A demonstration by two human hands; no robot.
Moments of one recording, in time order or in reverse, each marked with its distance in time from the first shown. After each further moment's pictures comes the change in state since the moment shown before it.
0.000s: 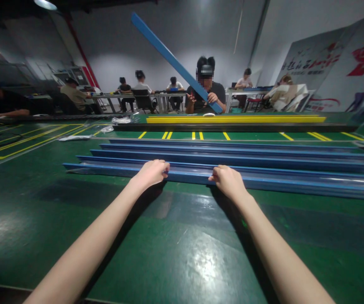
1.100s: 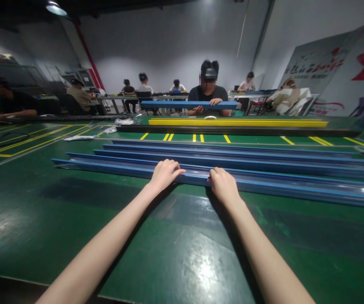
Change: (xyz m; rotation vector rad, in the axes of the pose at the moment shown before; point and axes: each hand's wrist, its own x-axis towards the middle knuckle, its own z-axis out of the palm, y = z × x) left_hand 0.011 0.030 0.018 -0.176 0.264 -0.056; right_hand -0.006 -0.013 0.004 -0.068 0.058 -0.026
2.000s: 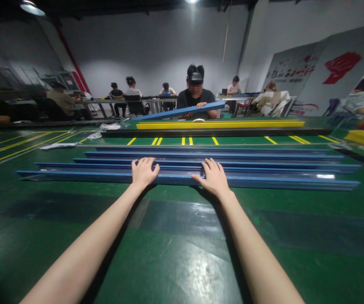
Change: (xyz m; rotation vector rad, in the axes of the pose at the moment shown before) left_hand 0.026 -0.046 0.041 0.047 0.341 -0.209; right_hand 0.029 0.036 0.043 0.112 0.120 0.092
